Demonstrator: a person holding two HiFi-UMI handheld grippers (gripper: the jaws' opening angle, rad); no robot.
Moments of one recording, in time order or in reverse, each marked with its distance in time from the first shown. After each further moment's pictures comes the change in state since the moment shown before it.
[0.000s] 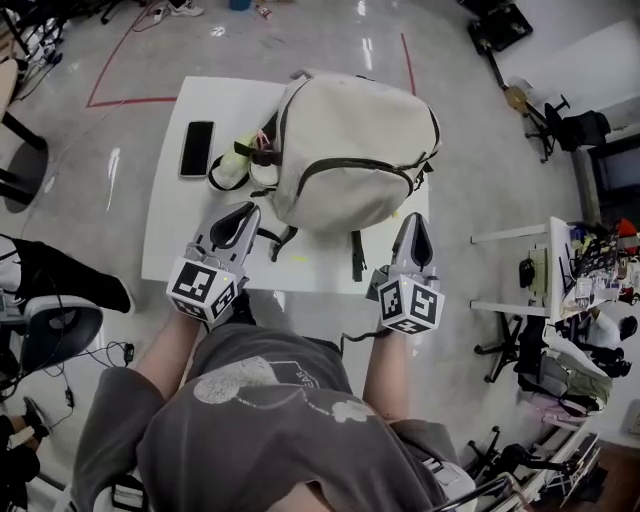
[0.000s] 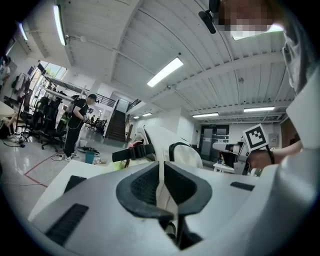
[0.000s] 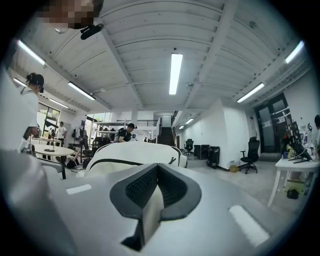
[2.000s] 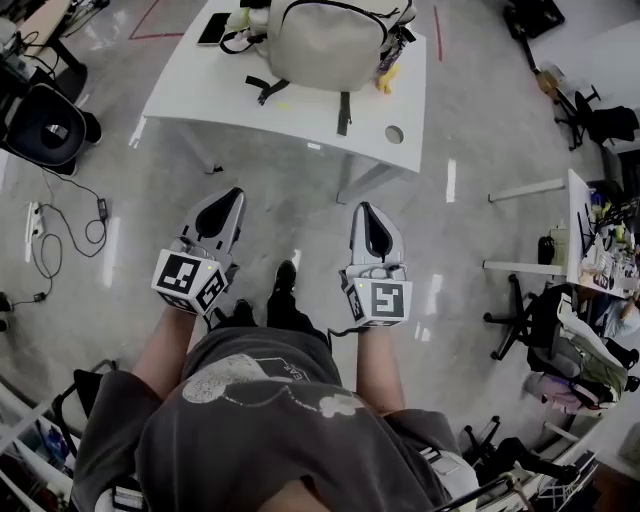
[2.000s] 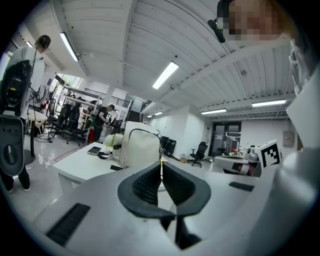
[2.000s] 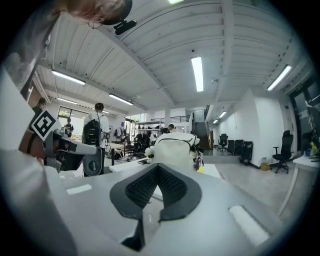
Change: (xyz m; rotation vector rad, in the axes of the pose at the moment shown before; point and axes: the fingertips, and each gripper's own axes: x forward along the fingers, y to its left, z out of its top) left arm -0.232 -0.291 -0.070 -0.041 0.033 0.204; right arm -0.353 0.001 -0.064 -0.049 0.051 0.430
